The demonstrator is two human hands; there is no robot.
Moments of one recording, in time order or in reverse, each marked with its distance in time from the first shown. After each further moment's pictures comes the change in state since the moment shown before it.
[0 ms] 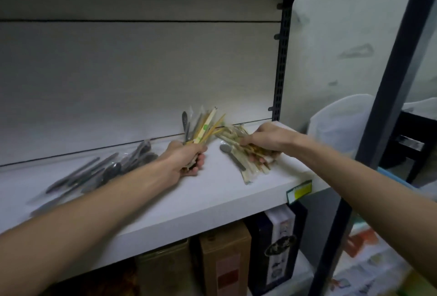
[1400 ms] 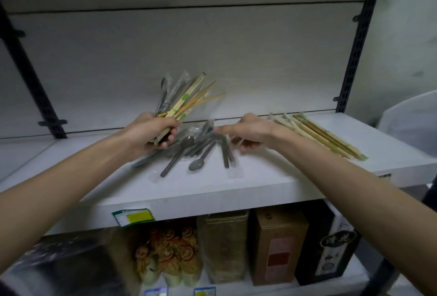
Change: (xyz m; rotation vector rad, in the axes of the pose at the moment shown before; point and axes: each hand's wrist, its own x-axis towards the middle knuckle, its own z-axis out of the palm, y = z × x) left_hand -0.060 -0.004 -0.192 0.038 0.123 0.086; right_hand 0.010 -0.121 0.116 0.154 -0.152 -0.256
